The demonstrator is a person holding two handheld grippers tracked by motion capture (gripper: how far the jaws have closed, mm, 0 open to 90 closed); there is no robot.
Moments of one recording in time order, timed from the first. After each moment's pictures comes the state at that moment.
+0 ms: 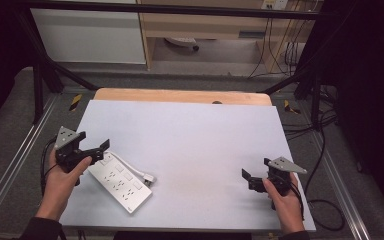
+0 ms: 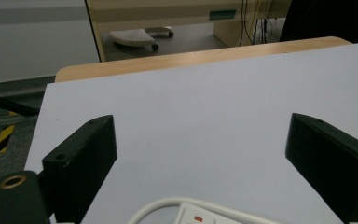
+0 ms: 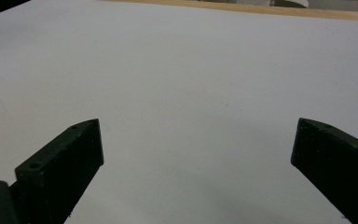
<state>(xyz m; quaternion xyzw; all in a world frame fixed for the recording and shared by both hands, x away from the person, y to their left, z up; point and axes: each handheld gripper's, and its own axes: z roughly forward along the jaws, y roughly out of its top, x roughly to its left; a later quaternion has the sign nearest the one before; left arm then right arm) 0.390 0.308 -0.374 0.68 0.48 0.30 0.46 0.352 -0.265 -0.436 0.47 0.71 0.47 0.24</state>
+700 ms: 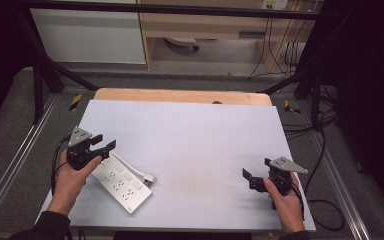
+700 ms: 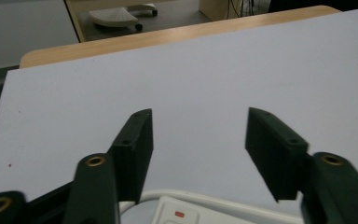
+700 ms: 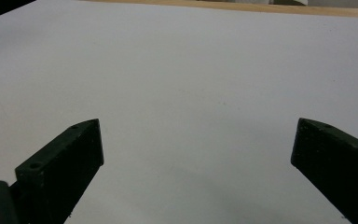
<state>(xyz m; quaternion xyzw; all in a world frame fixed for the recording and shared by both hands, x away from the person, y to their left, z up) 0.401 0.294 -0.386 0.72 0.47 0.27 0.44 0.353 -0.268 -0.436 0.47 0.71 0.47 0.24</state>
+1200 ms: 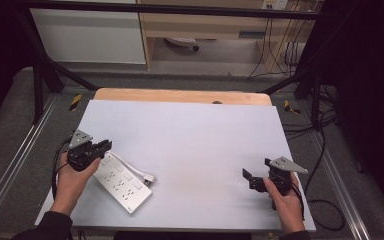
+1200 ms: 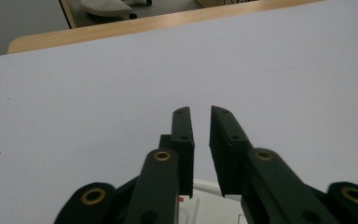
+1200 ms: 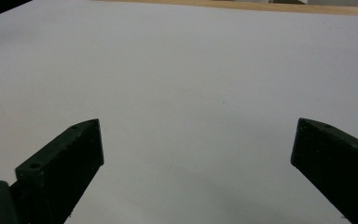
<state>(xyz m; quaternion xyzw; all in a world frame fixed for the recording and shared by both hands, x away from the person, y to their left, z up) 0.400 0.298 -0.395 0.73 0.46 0.25 0.43 0.353 -0.268 -0.437 0.48 0.71 0.47 0.24</state>
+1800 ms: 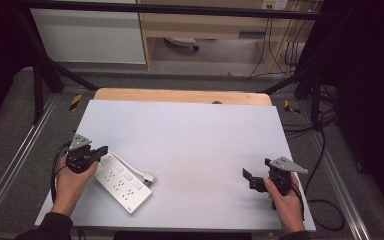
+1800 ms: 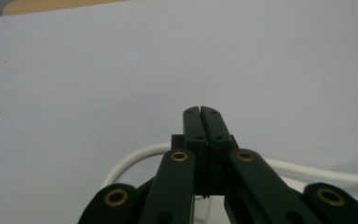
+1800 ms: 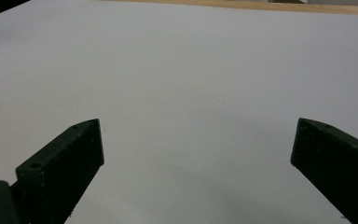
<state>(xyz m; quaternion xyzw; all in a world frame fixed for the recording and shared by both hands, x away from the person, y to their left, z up) 0.401 0.310 -0.414 0.74 0.48 0.23 0.40 0.353 -0.268 -0.437 0.48 0.71 0.47 0.24</state>
